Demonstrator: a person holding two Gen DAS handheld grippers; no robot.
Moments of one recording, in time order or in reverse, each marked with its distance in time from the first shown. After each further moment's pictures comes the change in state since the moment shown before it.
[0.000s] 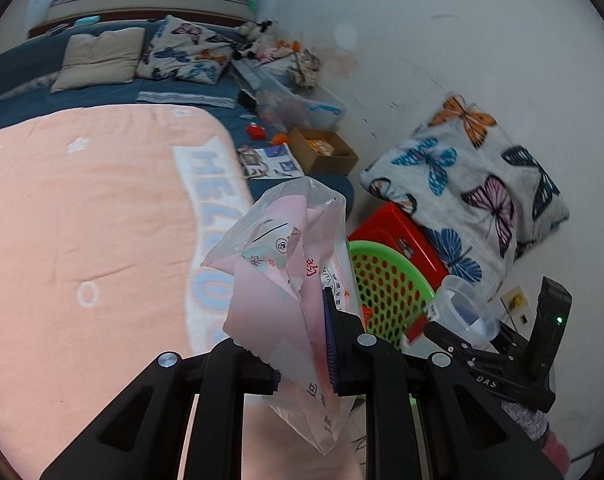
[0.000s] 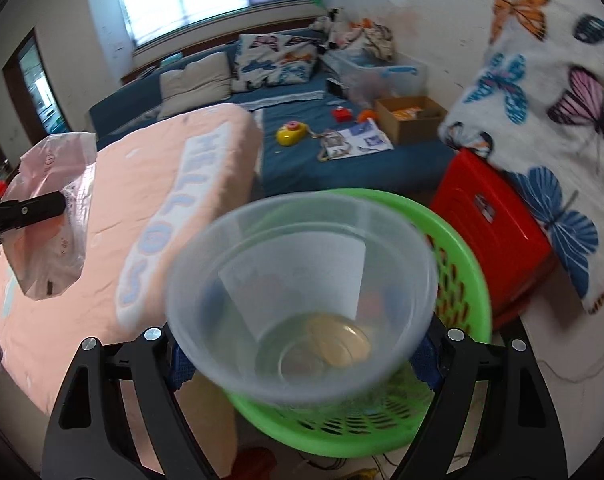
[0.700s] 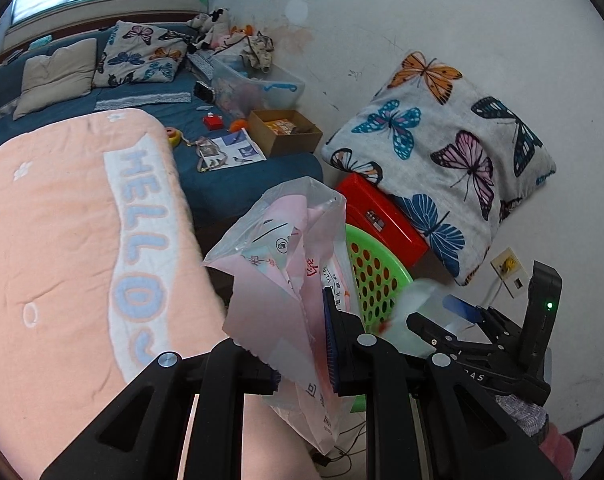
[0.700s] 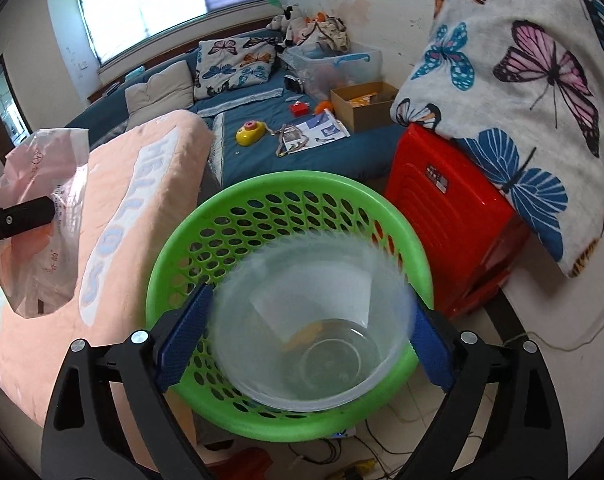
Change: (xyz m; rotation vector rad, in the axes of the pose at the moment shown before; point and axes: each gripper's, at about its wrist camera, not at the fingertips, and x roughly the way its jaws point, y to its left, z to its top) left arm 0.042 -0.070 -0.005 0.127 0.068 -0.041; right arm -0.011 -0.053 -0.023 0.102 -0.002 -0.065
